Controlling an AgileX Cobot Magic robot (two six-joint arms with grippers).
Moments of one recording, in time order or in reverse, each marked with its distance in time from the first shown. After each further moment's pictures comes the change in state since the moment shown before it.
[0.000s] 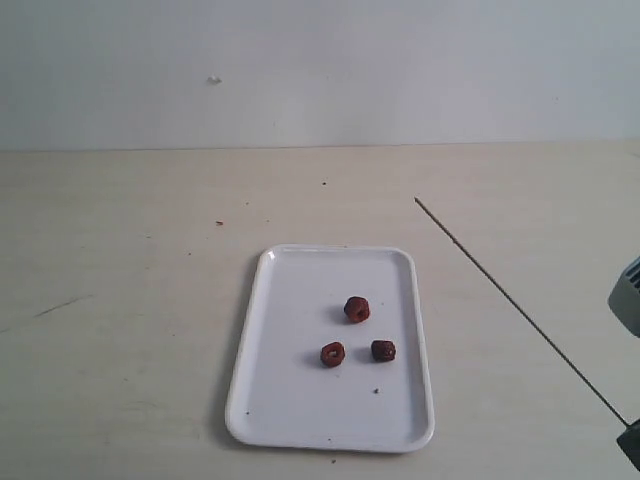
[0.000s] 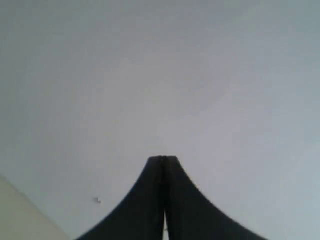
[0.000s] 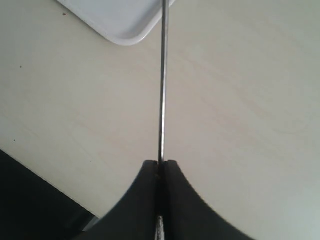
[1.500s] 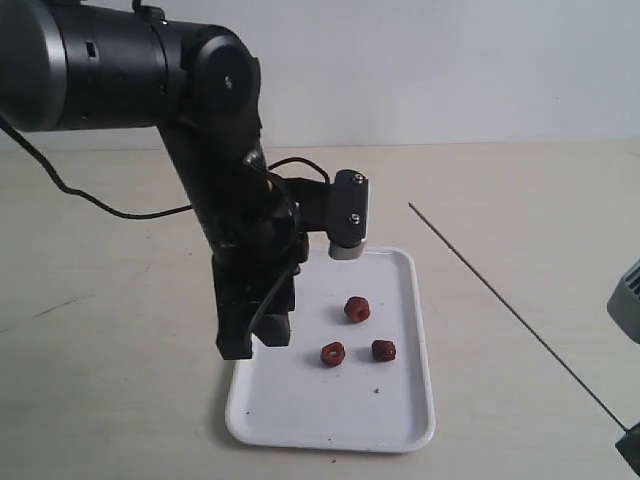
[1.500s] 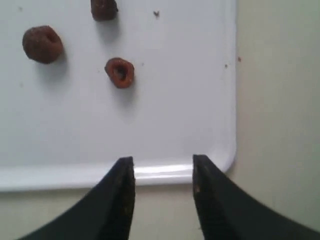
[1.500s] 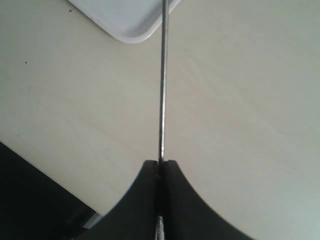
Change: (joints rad) left arm -0.569 1.841 -1.453 0.362 1.496 1.452; right arm 0.000 0.000 0.000 0.015 0.001 -0.026
